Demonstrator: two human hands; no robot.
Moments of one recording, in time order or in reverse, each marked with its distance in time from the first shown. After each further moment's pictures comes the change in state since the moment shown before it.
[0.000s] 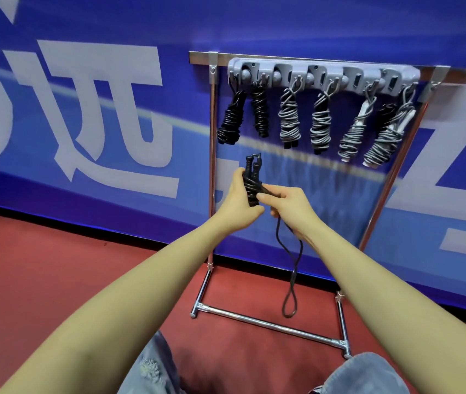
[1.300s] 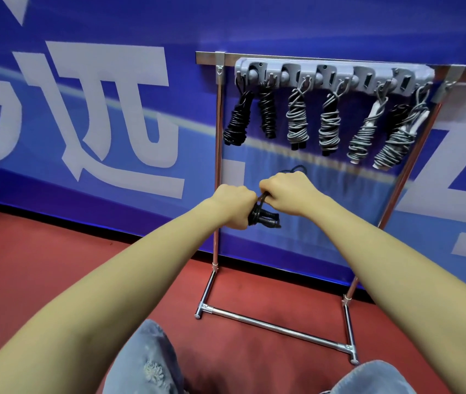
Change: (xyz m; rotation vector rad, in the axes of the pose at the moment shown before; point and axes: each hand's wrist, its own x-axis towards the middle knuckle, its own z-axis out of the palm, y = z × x) left_hand 0.019 0.012 -0.030 1.311 -0.353 0.148; right_hand 0.045 -0.026 -0.002 -1.509 -0.228 -0.530
